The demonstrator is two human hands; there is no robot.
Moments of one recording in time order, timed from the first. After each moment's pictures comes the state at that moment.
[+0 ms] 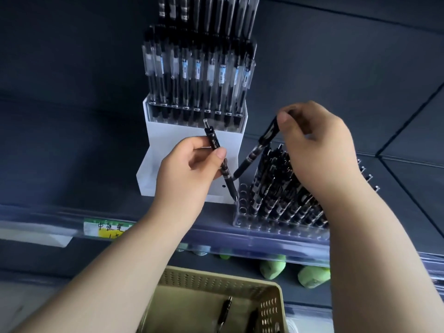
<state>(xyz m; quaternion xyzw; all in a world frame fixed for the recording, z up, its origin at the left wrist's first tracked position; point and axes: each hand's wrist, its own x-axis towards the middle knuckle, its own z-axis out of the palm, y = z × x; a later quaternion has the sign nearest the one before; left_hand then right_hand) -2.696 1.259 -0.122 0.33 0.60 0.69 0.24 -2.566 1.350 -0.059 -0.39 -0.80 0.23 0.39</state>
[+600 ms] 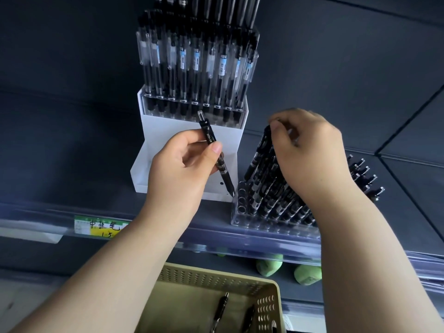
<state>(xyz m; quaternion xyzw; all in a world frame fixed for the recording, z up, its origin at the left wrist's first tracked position) -2.697 1.257 -0.123 0.32 0.58 0.71 0.23 -2.573 1.358 -0.077 -0.39 -0.83 0.12 0.37</state>
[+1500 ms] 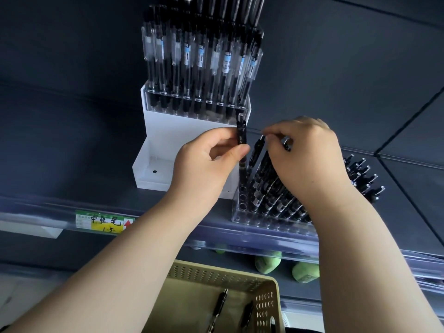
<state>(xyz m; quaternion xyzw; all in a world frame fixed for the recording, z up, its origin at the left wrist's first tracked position) -2.690 1.276 -0.122 0.40 0.62 0.65 0.20 -2.573 1.359 -0.086 -0.37 -0.86 0.05 0.35</state>
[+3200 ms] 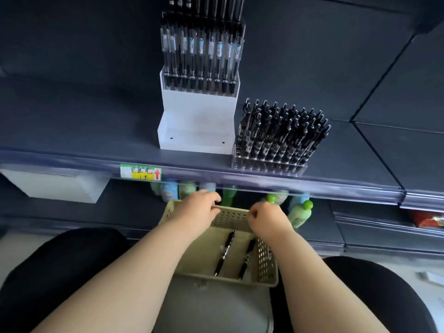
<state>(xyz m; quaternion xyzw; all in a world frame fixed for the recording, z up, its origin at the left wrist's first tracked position) -2.653 1.165 -0.217 0.57 0.78 0.18 0.19 -2.497 1.245 -0.222 -0.54 -0.81 0.21 -0.03</state>
